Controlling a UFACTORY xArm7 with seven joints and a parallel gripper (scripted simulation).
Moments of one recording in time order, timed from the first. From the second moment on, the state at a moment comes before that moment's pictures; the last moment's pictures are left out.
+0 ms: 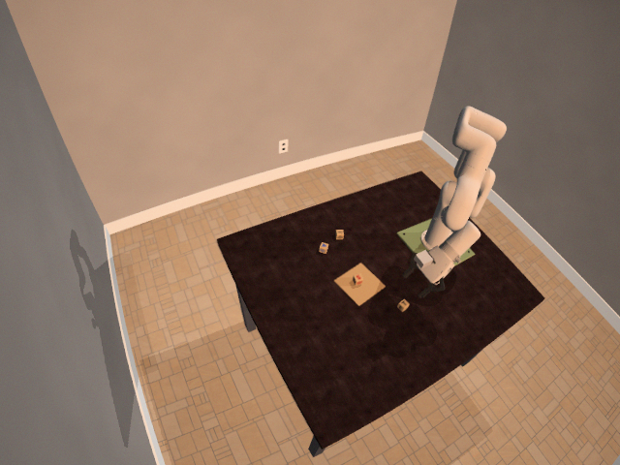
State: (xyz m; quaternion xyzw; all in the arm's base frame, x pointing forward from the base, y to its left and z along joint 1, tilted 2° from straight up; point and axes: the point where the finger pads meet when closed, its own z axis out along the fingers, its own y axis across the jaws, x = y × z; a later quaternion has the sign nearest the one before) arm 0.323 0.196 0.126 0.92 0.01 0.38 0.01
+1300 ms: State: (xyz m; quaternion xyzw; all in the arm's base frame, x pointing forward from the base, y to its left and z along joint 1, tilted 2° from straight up) arm 0.323 0.196 0.126 0.92 0.01 0.38 0.01
